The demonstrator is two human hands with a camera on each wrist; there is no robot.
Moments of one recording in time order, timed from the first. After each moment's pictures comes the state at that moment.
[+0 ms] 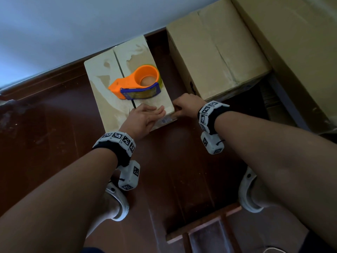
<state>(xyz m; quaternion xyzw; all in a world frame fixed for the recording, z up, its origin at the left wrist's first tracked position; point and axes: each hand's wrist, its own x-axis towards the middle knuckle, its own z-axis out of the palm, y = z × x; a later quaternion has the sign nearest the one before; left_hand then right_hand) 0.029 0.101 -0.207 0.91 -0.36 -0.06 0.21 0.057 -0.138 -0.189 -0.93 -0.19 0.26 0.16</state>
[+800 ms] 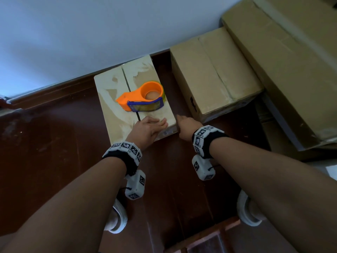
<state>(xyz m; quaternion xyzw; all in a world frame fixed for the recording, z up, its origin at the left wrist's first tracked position) 0.021 0.092 -0.199 0.92 -0.34 -0.04 0.21 0.017 -0.117 -0.169 -0.93 -0.04 0.31 0.18</state>
